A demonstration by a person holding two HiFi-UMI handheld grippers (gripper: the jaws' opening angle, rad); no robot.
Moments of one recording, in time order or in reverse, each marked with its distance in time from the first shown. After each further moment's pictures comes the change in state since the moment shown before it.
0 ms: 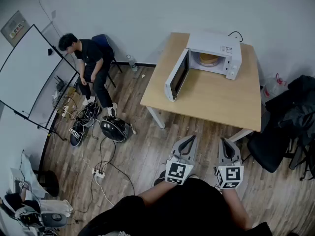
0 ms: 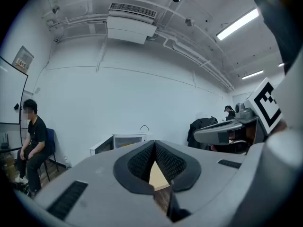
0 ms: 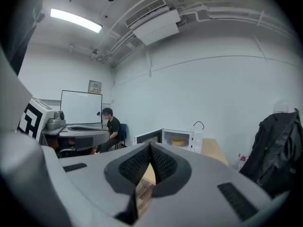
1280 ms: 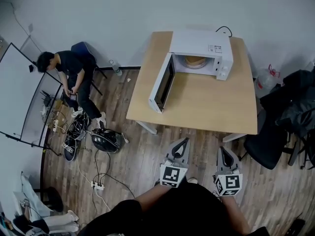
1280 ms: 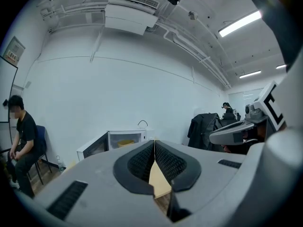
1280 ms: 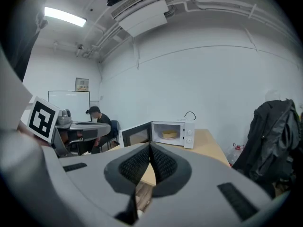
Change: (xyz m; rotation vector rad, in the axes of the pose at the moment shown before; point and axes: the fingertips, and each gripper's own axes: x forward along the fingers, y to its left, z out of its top) left arm 0.093 0.043 -0.024 0.006 0.051 -0.072; right arm 0.052 -0.054 -0.032 0.088 0.075 -0.086
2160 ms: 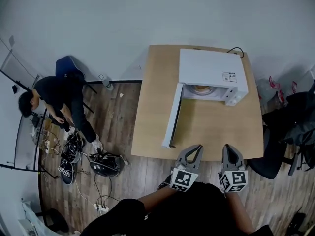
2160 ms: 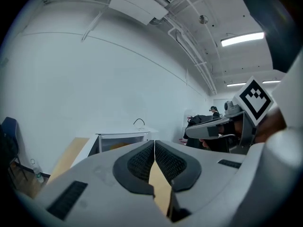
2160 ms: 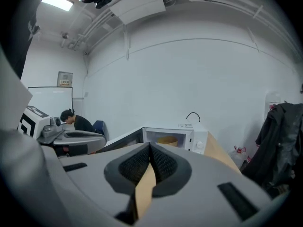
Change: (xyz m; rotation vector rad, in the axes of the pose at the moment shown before) left arm 0.145 0.136 0.007 -0.045 0.019 -0.236; right arm 0.220 -0.011 0.073 0.025 0.044 -0.120
